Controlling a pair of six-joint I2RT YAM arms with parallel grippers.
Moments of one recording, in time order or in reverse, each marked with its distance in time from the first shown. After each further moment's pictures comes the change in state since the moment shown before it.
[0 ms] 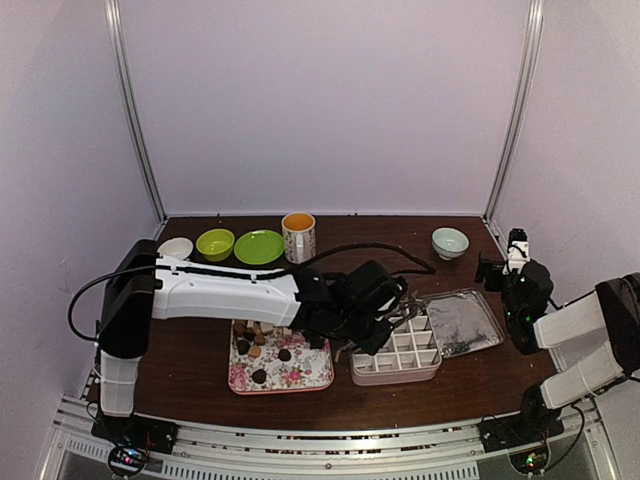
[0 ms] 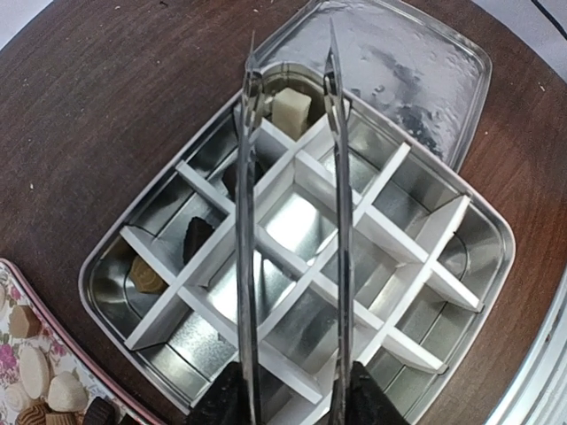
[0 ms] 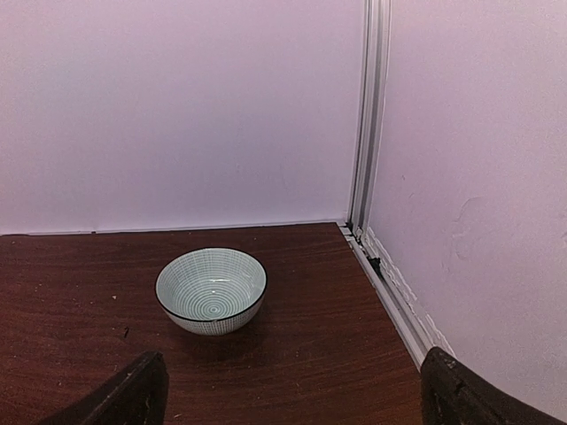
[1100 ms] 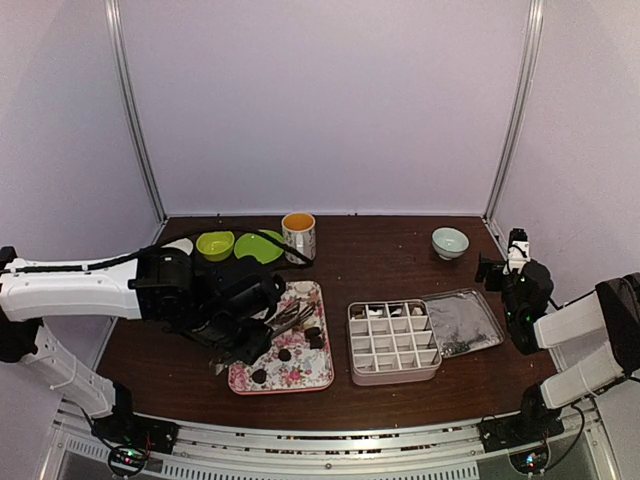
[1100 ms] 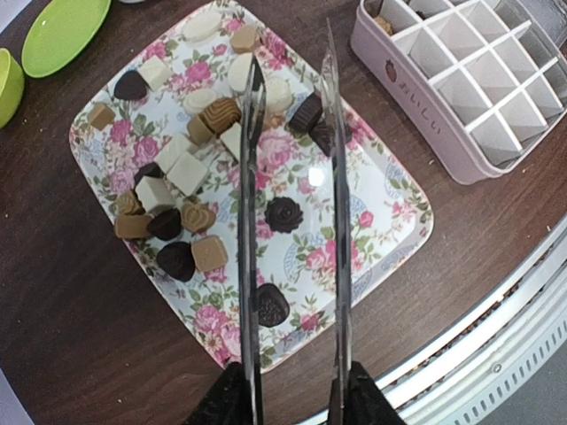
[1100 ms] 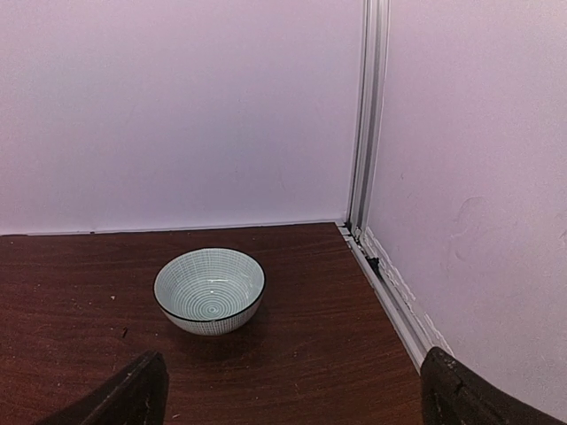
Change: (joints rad) left arm 0.000 -0.683 -0.462 -0.492 -0.110 -0.265; right arm -0.003 0.000 0.000 0.000 0.000 0.000
